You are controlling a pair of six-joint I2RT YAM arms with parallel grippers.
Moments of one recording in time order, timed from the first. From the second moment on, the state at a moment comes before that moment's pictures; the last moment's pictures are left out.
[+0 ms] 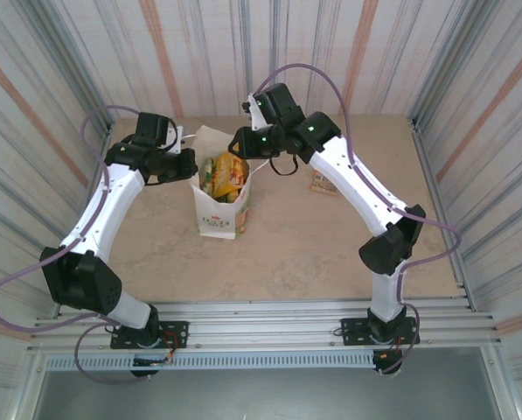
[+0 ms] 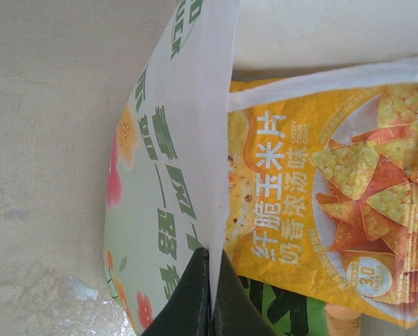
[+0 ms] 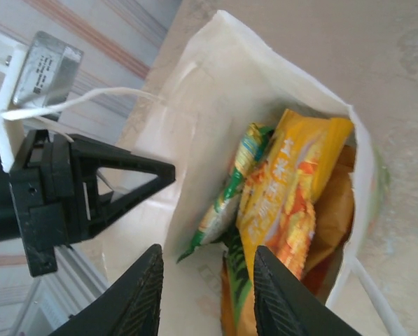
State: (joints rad) left arm -0.22 1.50 1.49 -0.91 0.27 -0.30; right arm 0.71 1.91 2.19 -0.98 -0.23 0.50
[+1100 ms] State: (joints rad) left arm -0.18 1.38 1.55 -1.00 0.13 -0.29; right arm 0.64 1.72 1.84 -0.63 -0.55 0.67
